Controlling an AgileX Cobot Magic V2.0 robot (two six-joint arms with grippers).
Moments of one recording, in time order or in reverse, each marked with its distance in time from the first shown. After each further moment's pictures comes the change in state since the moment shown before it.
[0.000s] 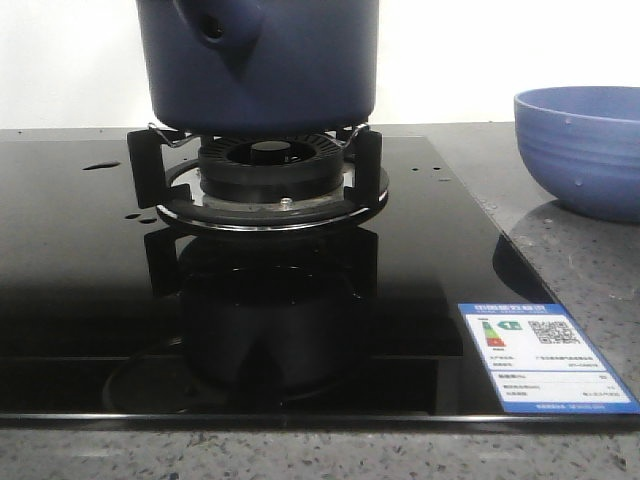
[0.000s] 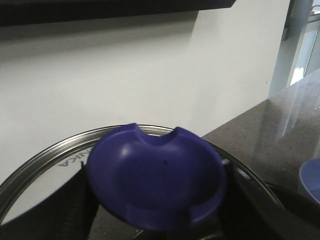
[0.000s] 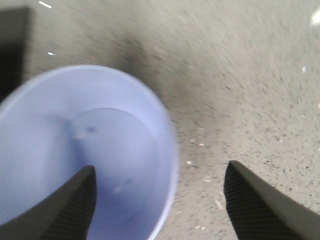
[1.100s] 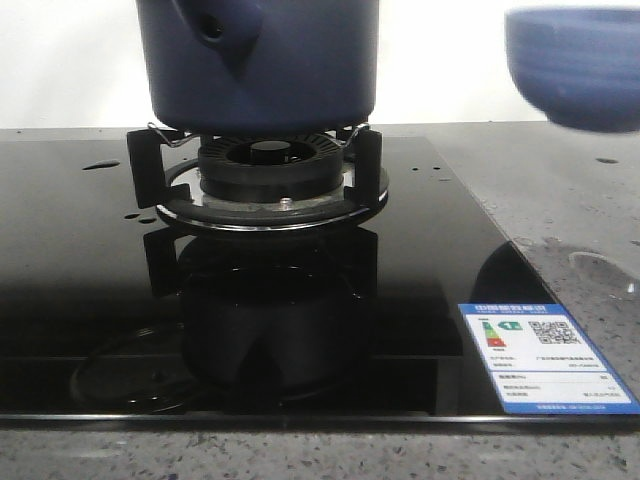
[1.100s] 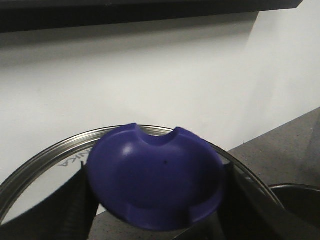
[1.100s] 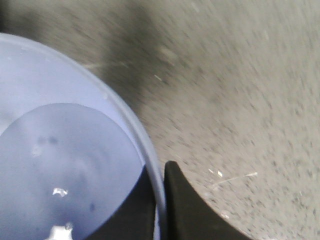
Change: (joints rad) left arm 0.049 -0.002 0.000 0.000 -0.103 0.000; right arm 0.020 0.217 -0.242 0.046 0.135 -0.027
